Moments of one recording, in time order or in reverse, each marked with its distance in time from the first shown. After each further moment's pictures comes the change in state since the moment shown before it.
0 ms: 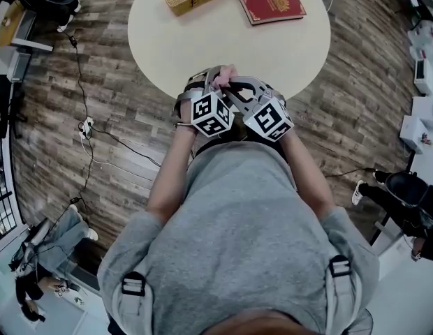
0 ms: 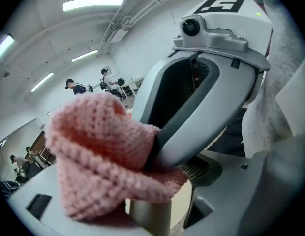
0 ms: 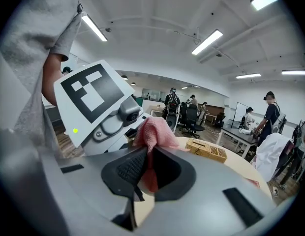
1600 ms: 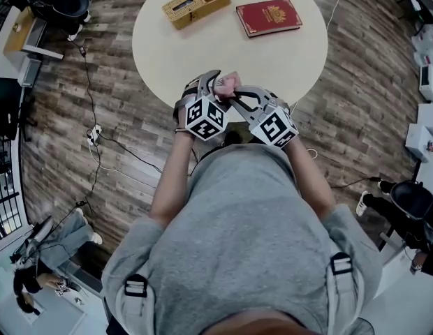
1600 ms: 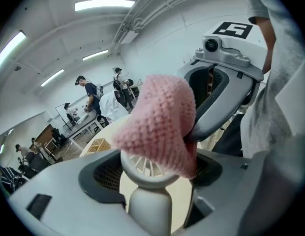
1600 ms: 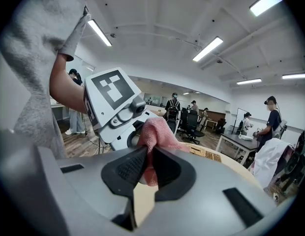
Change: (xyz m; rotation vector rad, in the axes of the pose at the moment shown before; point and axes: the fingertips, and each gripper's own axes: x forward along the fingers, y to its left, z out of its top) left arm -0.002 0.025 0.032 -0.087 -0.016 0.066; right arm -0.044 -0.025 0.000 -0.034 -0.062 0.012
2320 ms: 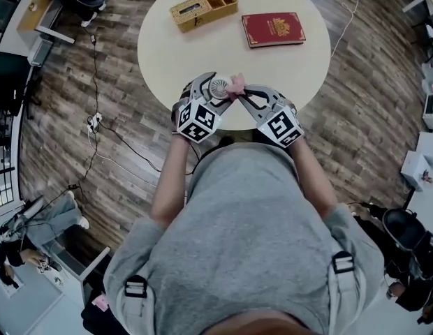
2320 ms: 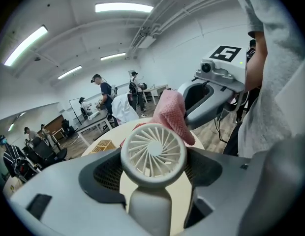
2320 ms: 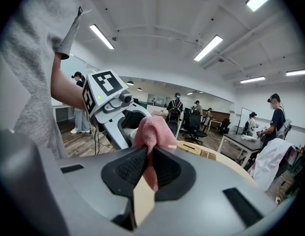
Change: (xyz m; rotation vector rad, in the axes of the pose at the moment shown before) left arm 0.006 0.018 0.035 -0.158 -0.071 0.103; right arm -0.038 -0.062 -0.021 -0.016 -0.010 0.050
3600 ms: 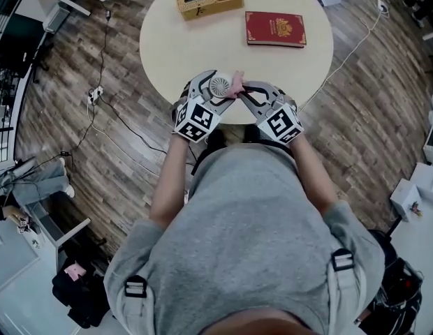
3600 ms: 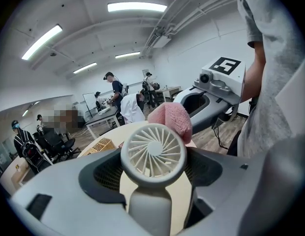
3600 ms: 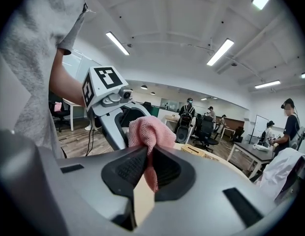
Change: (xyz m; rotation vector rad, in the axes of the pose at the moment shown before) left arm 0.016 -0.052 0.051 -0.129 -0.001 0.128; right arm -0.064 -0.018 -0.020 -0.098 -0.063 0.155
